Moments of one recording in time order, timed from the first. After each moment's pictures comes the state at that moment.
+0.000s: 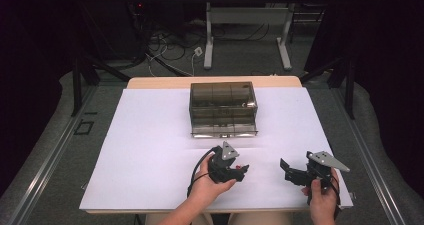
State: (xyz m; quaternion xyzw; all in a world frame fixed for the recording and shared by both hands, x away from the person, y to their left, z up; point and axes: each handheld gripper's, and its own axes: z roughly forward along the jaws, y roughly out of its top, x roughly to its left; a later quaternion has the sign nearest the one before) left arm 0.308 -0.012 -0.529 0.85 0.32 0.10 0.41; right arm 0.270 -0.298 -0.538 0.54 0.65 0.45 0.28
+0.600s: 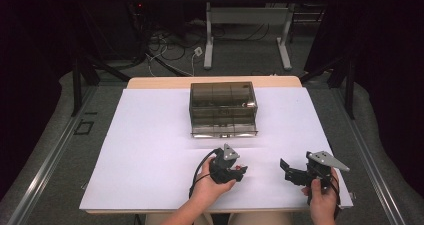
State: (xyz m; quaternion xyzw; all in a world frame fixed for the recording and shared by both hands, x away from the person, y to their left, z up) left arm 0.314 -0.015 -0.548 0.85 0.33 0.08 0.39; right arm 0.271 -0.299 -0.539 0.54 0.65 0.45 0.28
